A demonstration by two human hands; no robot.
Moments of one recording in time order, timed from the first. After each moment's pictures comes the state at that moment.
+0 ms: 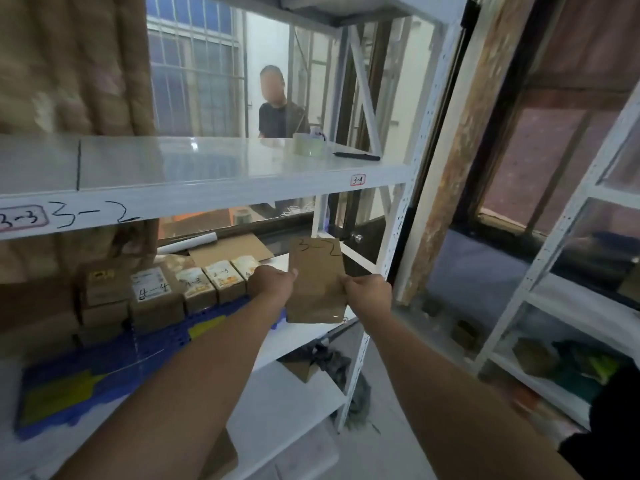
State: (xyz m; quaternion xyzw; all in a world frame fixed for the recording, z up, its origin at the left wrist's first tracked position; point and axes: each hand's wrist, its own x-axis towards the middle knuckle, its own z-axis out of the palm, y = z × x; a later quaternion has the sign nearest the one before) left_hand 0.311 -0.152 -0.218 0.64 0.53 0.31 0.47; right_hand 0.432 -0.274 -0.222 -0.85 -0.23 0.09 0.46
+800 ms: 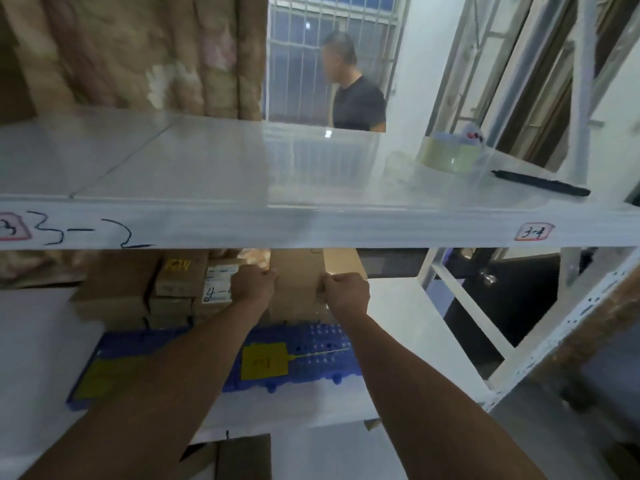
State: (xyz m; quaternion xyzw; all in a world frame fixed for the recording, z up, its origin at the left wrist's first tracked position) left_hand 0.271 0.051 -0.265 0.55 0.70 0.34 0.30; right_hand 0.431 0.014 -0.274 -0.78 -0.45 0.22 0.37
